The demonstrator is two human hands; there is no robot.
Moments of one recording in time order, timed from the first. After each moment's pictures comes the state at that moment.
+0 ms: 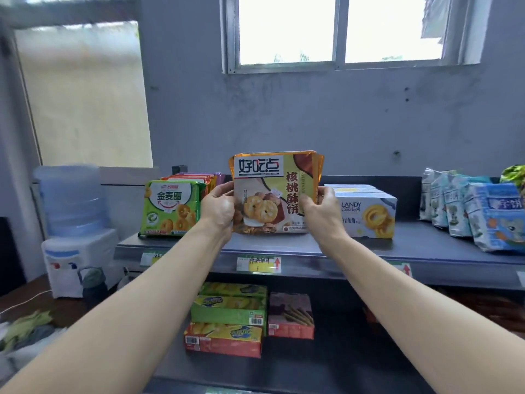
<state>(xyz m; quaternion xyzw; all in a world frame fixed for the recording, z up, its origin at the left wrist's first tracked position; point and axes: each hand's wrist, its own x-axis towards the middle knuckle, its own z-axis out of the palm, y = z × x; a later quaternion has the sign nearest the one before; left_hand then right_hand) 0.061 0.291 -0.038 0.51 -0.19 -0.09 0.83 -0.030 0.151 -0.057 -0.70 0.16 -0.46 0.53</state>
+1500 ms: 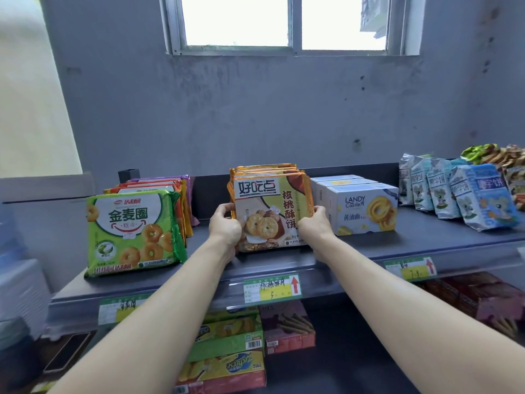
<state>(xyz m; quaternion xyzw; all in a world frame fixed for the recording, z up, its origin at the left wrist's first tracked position) 0.173 0.226 -0.081 0.63 -0.25 -0.16 0.71 0.060 0.112 -0.092 -0.68 0.38 -0.37 0.50</state>
